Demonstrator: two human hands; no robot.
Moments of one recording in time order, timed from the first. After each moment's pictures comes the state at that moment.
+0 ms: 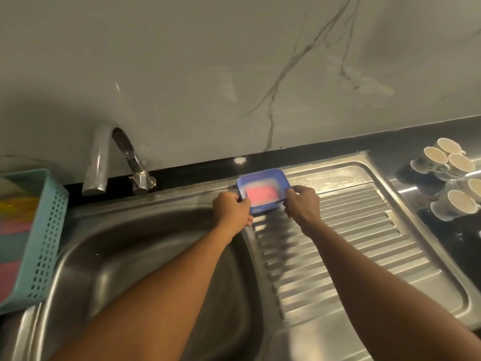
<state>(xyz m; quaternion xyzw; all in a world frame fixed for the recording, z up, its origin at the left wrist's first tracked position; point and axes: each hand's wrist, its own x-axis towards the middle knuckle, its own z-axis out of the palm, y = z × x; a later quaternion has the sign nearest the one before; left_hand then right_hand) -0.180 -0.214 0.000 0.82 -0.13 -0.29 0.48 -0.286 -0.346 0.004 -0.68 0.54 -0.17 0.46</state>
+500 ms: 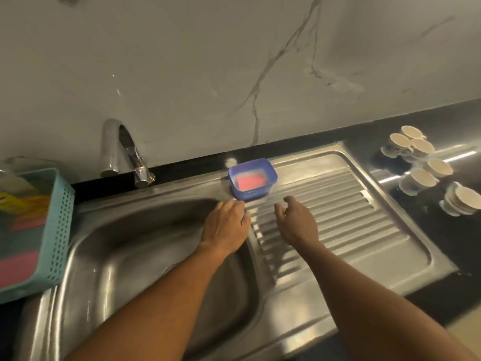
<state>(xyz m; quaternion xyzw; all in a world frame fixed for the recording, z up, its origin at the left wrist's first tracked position) -0.226 -0.150 0.012 0.86 -0.47 -0.11 0.18 -0.355 -0.278 0.005 -0.81 0.51 -0.08 0.27</state>
